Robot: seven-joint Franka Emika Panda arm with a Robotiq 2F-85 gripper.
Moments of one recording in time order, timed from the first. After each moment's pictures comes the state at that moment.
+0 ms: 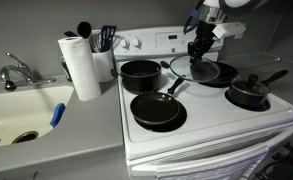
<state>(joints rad) 0.10 -0.02 0.10 -2.08 -0.10 2.30 0.20</state>
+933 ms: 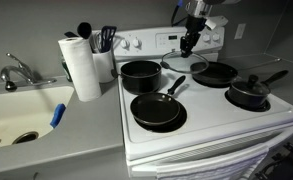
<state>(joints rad) 0.08 0.17 0.09 -1.78 -0.02 2.17 -0.15</state>
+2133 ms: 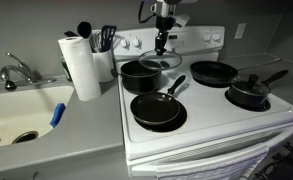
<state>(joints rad) 0.17 0.63 0.13 -1.09 -0.10 1.88 -0.40</state>
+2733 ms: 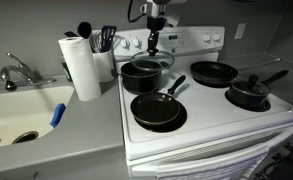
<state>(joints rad) 0.24 0.81 0.13 -0.79 -0.13 1.75 -0.49</state>
